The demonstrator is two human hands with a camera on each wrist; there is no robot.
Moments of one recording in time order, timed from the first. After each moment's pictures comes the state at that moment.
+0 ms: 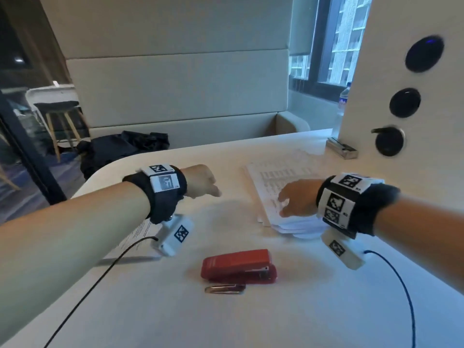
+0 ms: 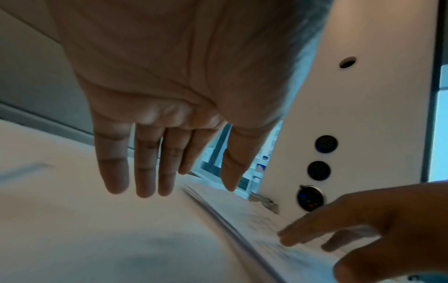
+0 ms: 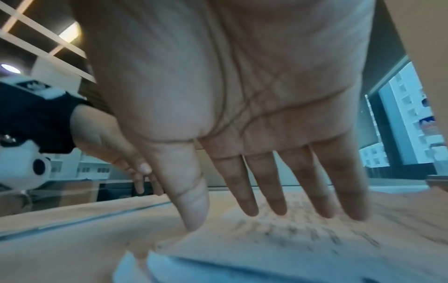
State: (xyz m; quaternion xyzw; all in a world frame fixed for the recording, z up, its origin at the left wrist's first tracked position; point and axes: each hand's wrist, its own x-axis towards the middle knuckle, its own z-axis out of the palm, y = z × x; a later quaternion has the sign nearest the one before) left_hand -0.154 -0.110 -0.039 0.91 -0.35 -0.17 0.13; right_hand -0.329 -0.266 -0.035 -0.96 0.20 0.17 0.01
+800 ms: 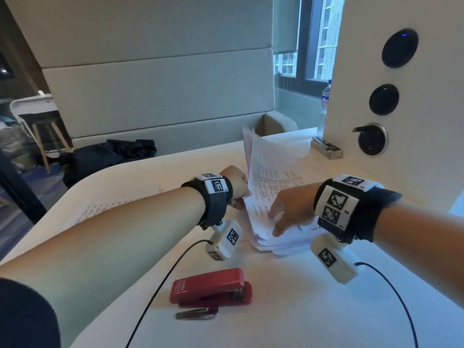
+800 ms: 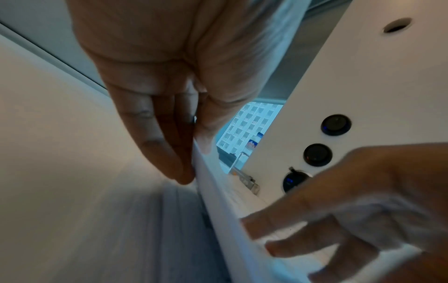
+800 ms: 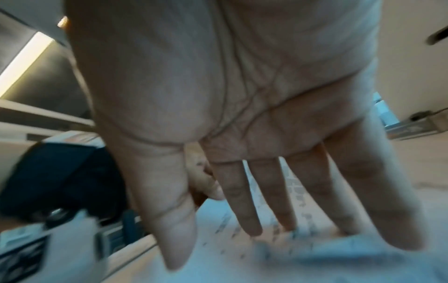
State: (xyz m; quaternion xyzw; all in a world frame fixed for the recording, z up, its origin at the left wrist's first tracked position) left_hand -0.210 -0.226 -0.050 0.85 -0.27 -0.25 0.37; right_hand -0.343 -0.307 -0.033 -0.96 0.16 0.22 0.06
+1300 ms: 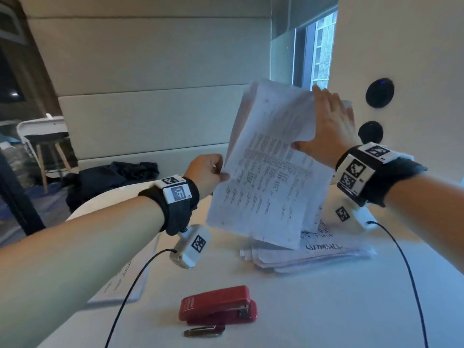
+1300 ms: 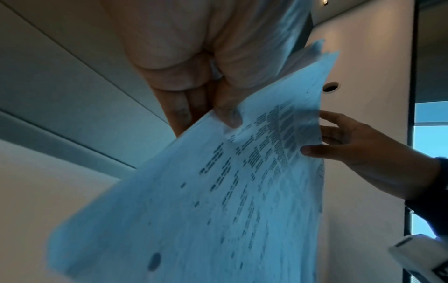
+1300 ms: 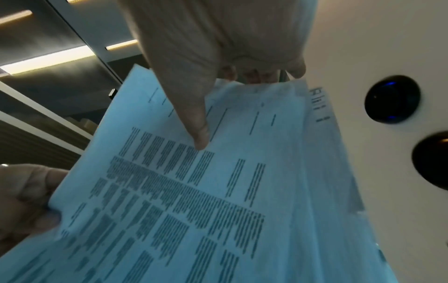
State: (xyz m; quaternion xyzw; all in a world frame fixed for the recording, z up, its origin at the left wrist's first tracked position) left_hand -0.181 -0.166 0.009 0.81 -0.37 -0.04 0.45; right_hand -0.339 -0.376 0.055 -0.88 0.24 -0.40 0.03
